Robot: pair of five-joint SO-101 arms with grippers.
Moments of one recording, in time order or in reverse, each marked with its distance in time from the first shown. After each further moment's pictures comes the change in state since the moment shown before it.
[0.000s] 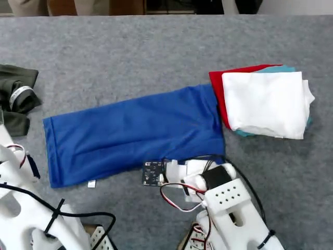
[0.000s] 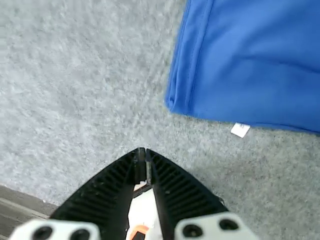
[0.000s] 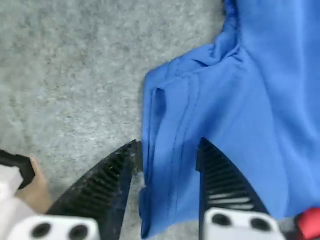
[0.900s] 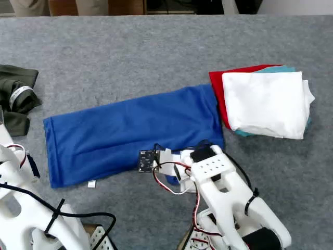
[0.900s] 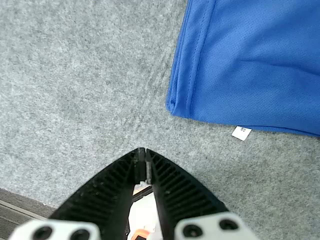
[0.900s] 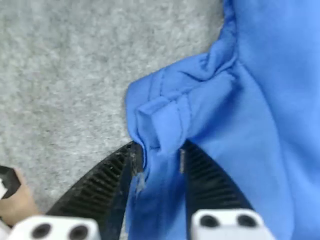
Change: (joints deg) left arm 0.0 0.0 0.1 -0.9 -0.4; right arm 0.2 28.4 -9.0 -10.5 -0.2
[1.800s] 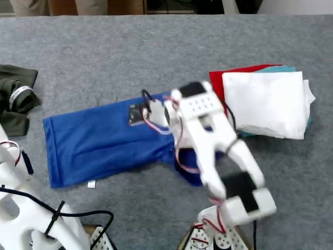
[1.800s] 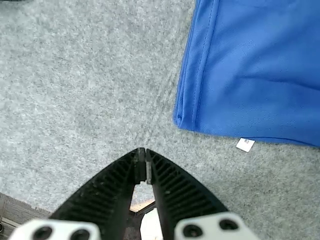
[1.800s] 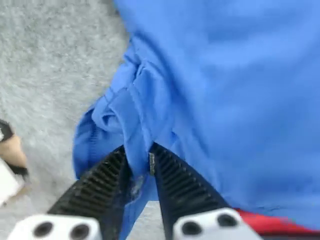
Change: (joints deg) left arm -0.5 -0.1 -5.3 0.0 -2.2; right arm 3.5 35.4 -58.1 30.9 7.9
